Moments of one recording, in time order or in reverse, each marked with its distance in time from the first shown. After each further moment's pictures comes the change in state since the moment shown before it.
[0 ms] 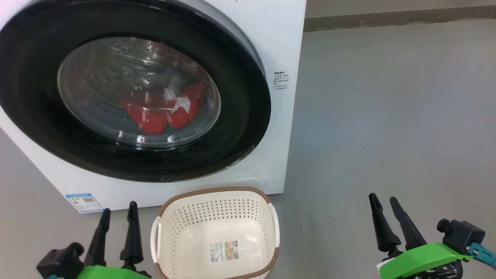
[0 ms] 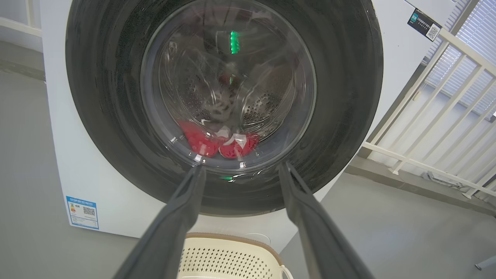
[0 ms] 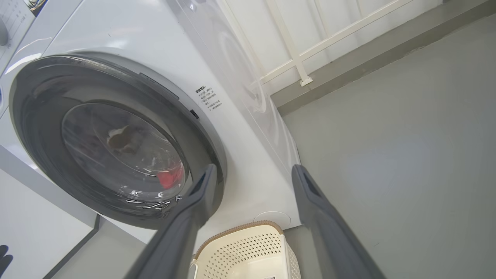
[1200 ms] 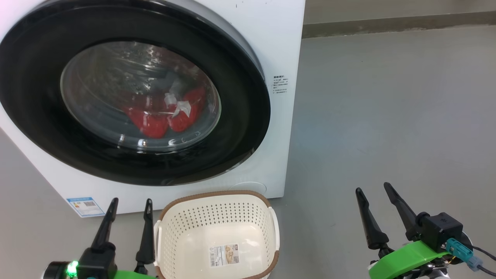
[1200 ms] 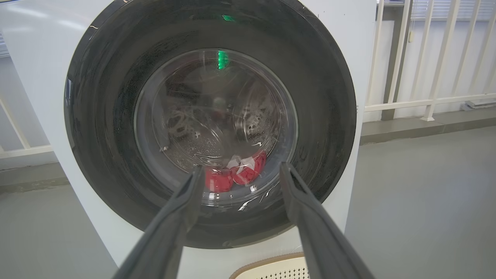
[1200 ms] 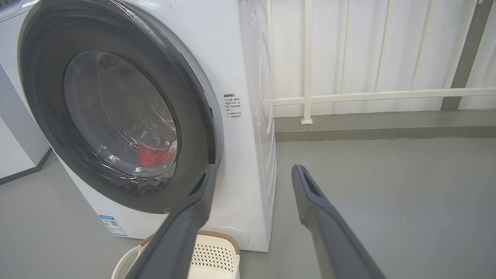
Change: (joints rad) left arm -0.001 0.025 -0.058 -0.028 0.413 0.061 -0.088; right arm -0.001 -0.007 0.029 -0.090 -0.418 0.000 -0.054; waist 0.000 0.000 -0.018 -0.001
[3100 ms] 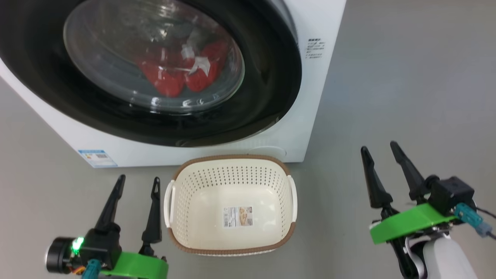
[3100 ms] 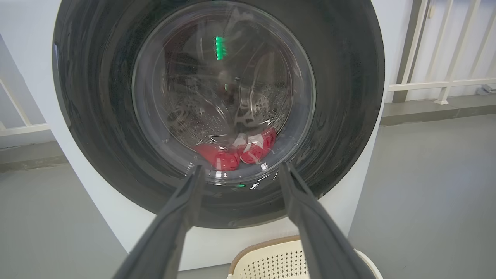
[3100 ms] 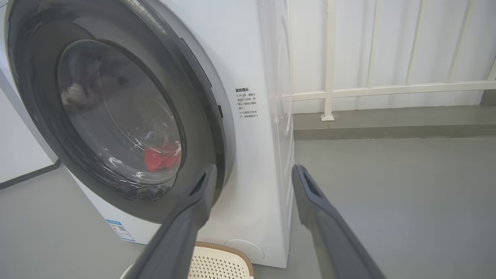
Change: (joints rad) left arm -0.074 0.020 -0.054 -0.021 -0.026 0.007 0.005; right arm -0.159 -0.006 -0.020 0.045 0.015 0.000 -0.035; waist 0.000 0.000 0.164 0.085
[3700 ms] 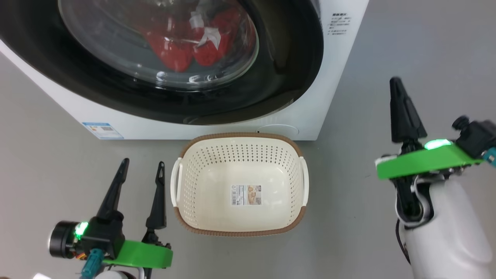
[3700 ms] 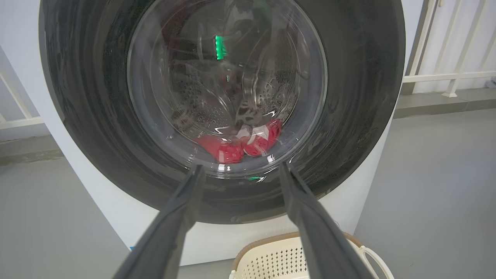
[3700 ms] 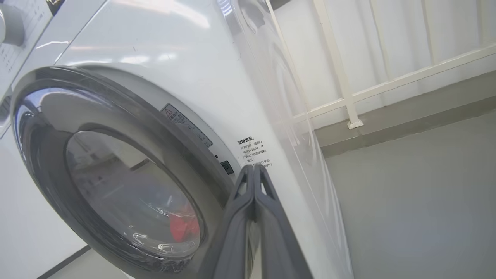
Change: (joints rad) left arm -0.060 -0.003 -0.021 -0.008 -0.002 0.000 -0.013; right arm -0.275 -0.009 -0.001 0.134 0.297 0.000 -0.052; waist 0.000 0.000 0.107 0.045
